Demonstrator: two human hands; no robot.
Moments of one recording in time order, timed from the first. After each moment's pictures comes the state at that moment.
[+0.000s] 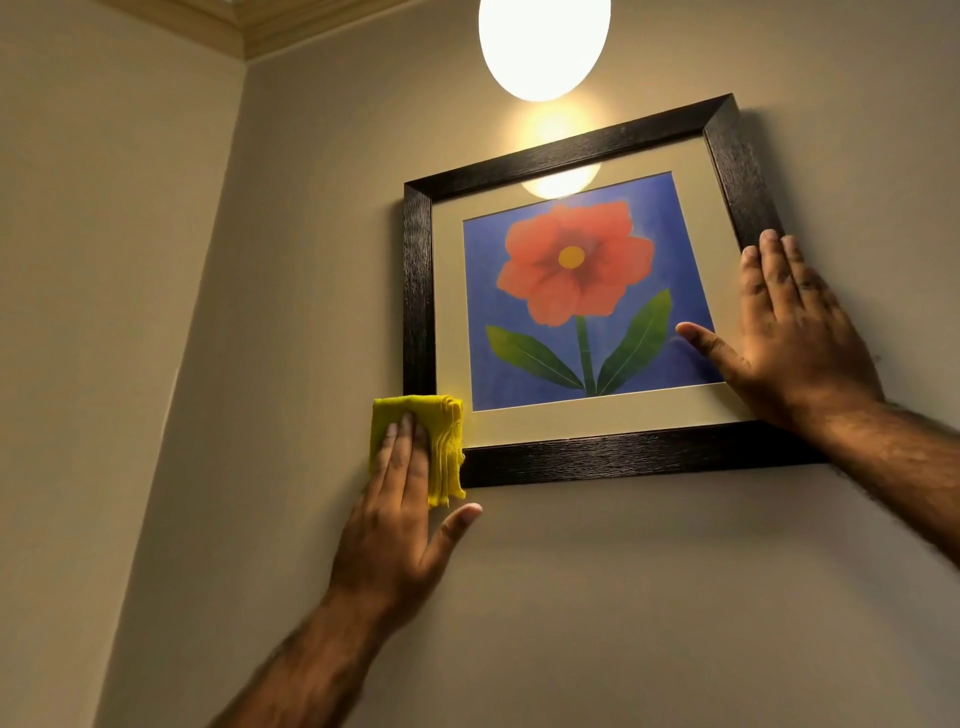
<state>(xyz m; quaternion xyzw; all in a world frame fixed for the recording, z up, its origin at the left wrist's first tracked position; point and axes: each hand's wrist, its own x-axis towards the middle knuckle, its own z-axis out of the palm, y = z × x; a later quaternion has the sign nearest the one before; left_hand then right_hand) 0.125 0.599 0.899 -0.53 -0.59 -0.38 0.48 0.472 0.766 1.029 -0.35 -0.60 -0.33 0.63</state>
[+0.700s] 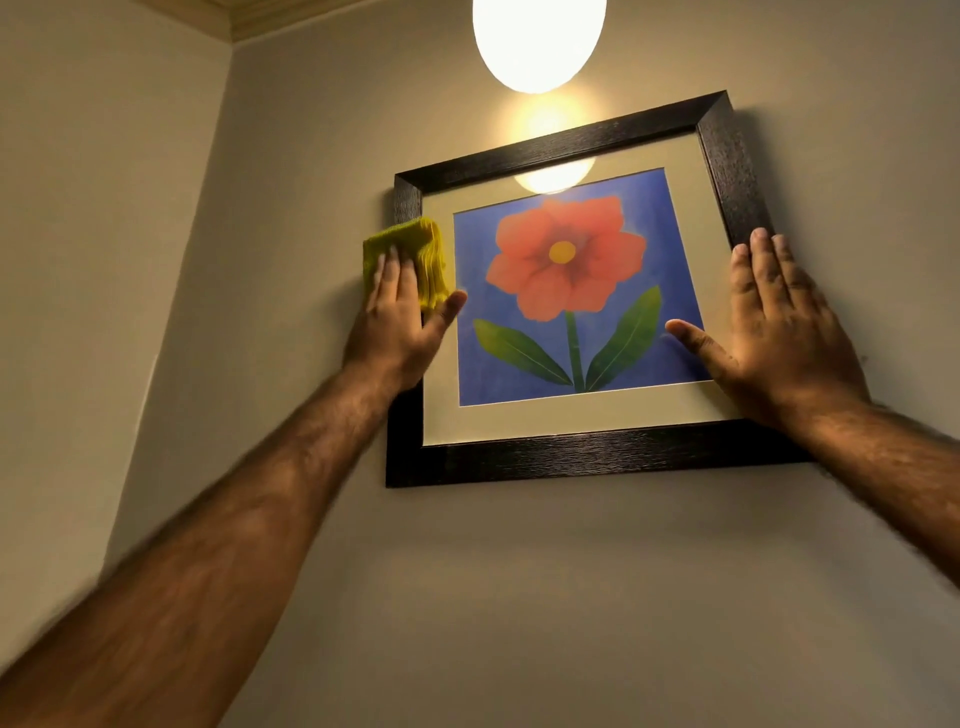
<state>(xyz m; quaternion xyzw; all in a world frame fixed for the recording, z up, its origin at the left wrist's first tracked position) 0.146 0.612 1.088 -0.49 -0.58 -0.43 0.48 0.473 0.773 1.027 -0.35 -0.59 -0.34 0.64</state>
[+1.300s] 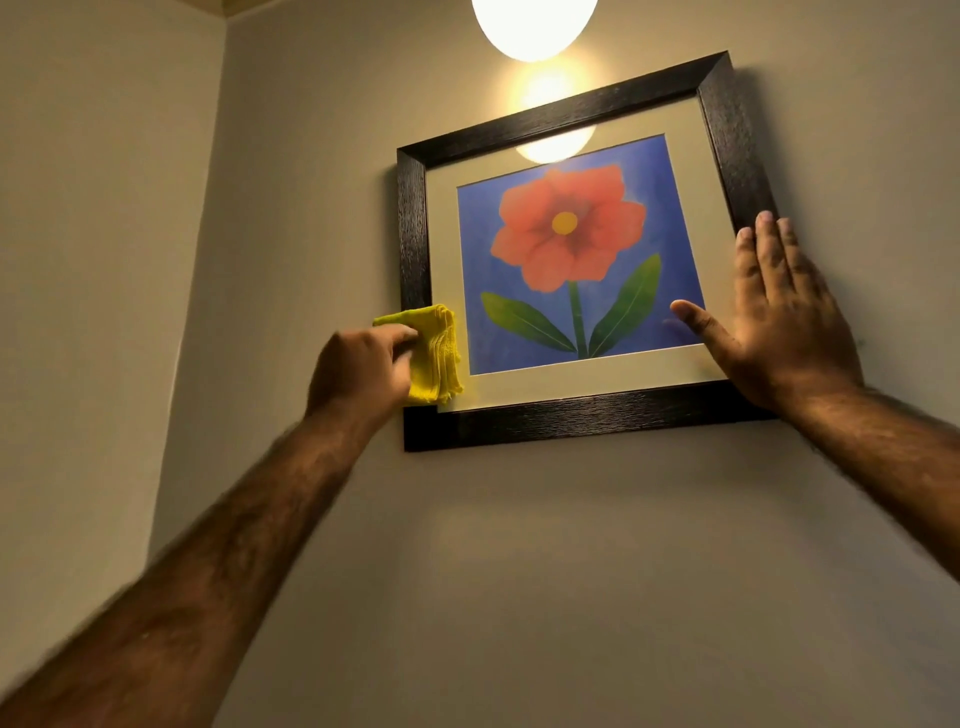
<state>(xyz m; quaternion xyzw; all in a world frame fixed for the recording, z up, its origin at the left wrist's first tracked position) 0.147 0.551 1.010 -0.48 -0.56 -0.44 0.51 0.473 0.766 1.006 -0.35 -0.60 -0.31 0.65</state>
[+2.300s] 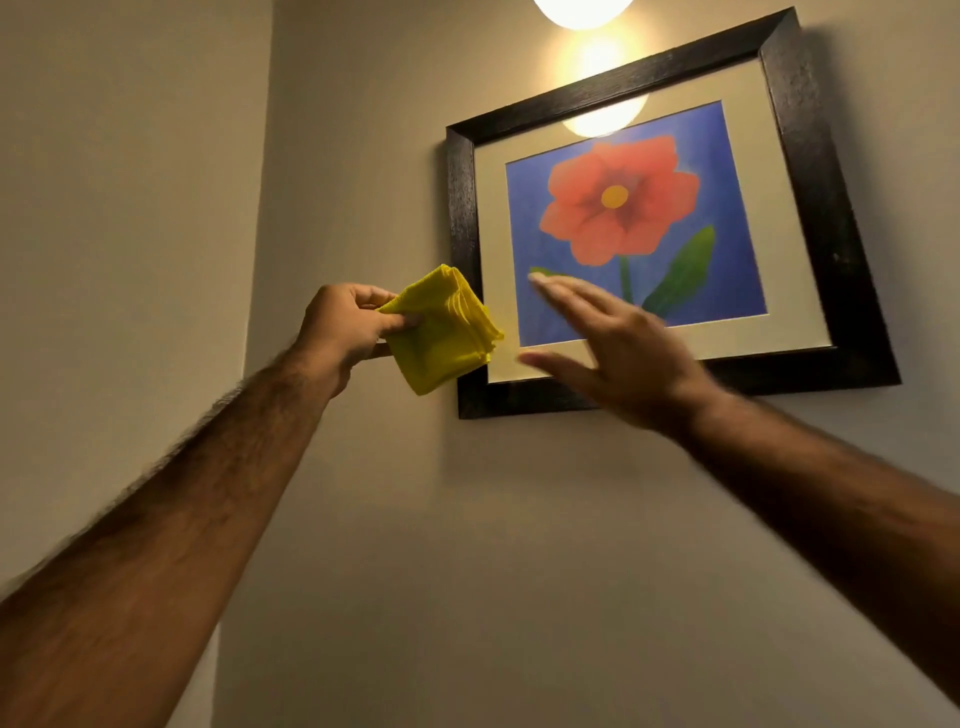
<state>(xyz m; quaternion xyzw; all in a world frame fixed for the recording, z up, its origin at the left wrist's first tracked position) 0.119 0.488 1.029 -0.48 -0.55 -0.66 0.14 0.353 0.649 0.983 0.00 -0.77 -0.25 0.59</state>
